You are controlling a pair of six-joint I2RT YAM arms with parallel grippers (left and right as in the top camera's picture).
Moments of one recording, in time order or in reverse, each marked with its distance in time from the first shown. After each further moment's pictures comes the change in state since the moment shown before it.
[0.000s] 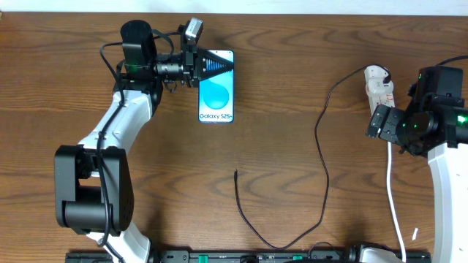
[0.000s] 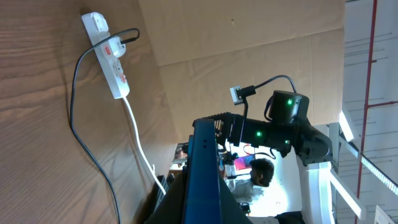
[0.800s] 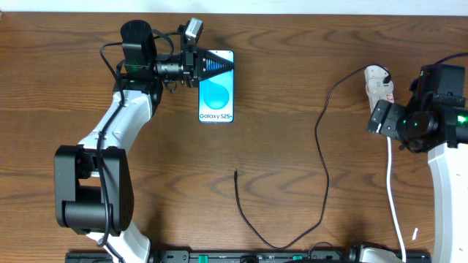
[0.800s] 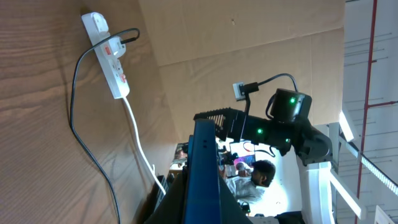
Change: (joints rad) left arm 0.000 0.000 0.000 0.000 0.000 0.000; right arm 0.000 0.000 0.000 0.068 -0.013 -0.005
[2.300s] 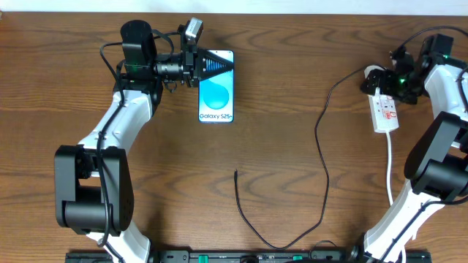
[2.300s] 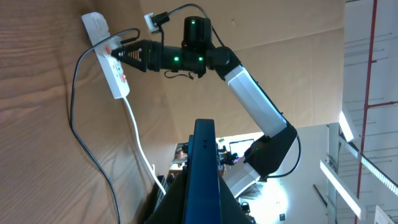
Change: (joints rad) left arm 0.000 0.000 0.000 0.000 0.000 0.000; right arm -0.196 0.838 0.364 0.338 -0.418 -0.415
